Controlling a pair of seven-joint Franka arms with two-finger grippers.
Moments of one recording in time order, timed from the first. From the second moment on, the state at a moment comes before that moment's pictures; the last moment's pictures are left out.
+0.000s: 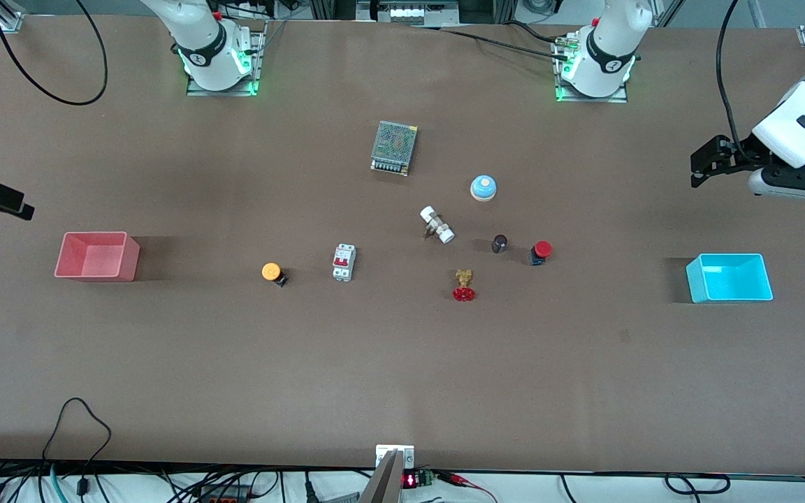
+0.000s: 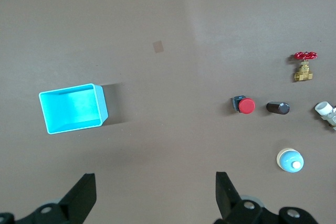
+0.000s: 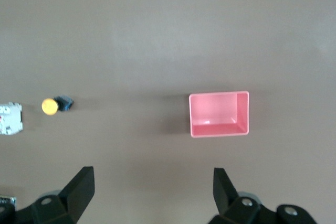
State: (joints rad) left arm -0.07 -0.04 0.02 -1.73 0.03 1.71 0.09; right arm -0.06 0.19 -0.05 -1.42 0.02 1.56 -0.06
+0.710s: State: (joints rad) left arm -0.08 -0.04 0.02 -1.73 0.03 1.71 0.09; right arm -0.06 0.02 -0.04 -1.66 0.01 1.67 -0.06
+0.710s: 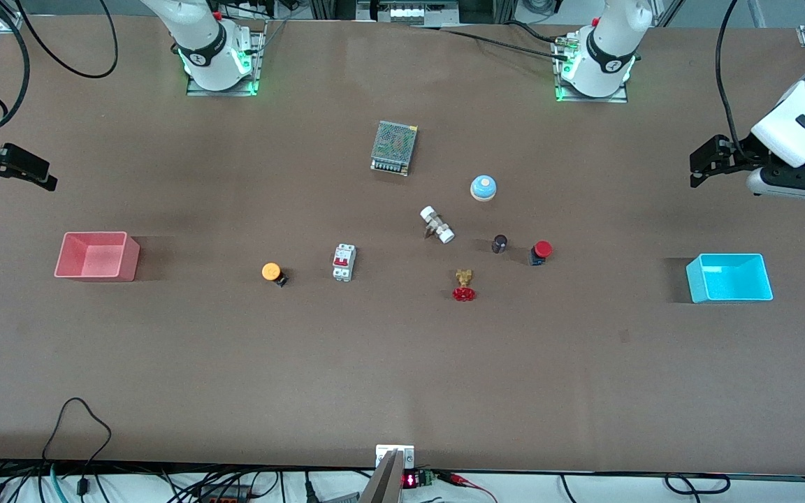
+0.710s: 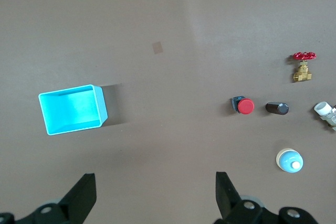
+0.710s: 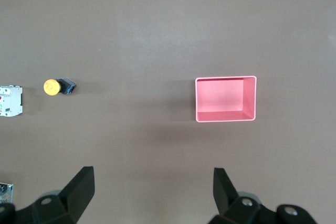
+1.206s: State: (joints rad) left arm -0.08 -0.04 0.02 -1.73 0.03 1.71 0.09; right arm -0.06 -0.07 -0.04 -1.75 0.01 1.65 -0.02
